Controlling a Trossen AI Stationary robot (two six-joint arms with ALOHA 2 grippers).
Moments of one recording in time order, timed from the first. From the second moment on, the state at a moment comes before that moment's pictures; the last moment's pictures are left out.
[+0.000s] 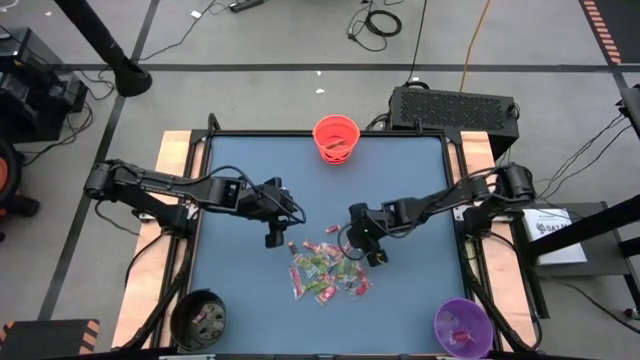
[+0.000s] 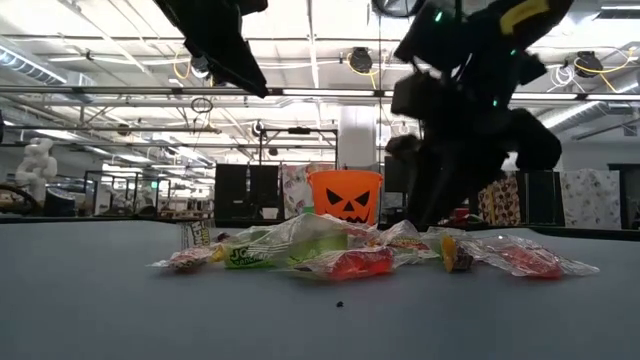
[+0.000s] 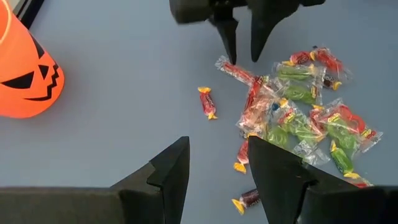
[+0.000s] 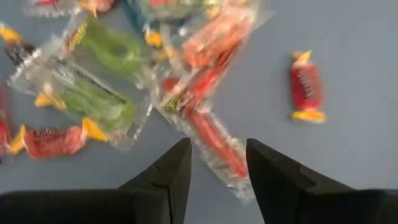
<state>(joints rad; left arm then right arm) -0.08 1.33 1.01 -0.48 -0.11 -0.09 0.08 1.66 0.85 -0.23 -0.07 -0.24</state>
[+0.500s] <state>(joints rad) -0.08 1.33 1.01 -0.48 -0.11 -0.06 0.06 1.76 0.85 -0.18 -0.14 -0.25</state>
